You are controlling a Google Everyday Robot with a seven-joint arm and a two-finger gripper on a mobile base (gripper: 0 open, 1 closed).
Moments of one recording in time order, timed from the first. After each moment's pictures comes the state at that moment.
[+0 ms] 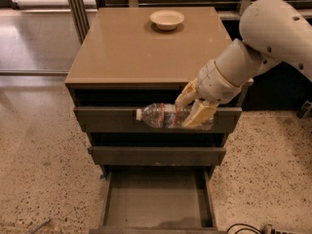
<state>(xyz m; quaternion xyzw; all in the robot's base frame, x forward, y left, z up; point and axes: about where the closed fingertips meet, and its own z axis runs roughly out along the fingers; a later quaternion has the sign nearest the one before) 0.513 -0.083 0.826 -0.76 0.59 0.15 0.24</state>
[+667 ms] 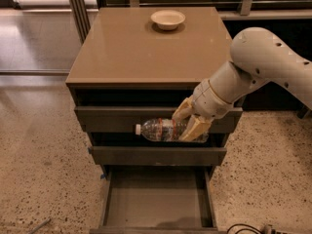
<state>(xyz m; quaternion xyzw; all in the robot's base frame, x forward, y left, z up) 0.506 -0.080 0.775 -0.76 0.58 0.18 0.23</state>
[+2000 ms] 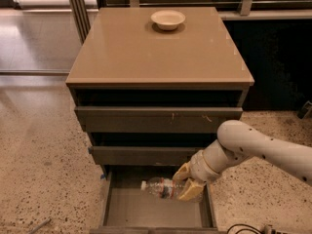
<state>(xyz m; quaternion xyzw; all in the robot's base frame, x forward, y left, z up) 0.434 -0.083 0.556 -0.70 0.63 0.27 0.18</state>
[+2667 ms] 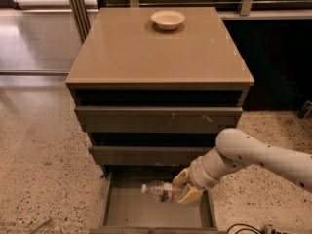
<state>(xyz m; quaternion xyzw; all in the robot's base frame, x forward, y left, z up) 0.429 -0.083 0.532 -0.70 0.64 0.26 0.18</state>
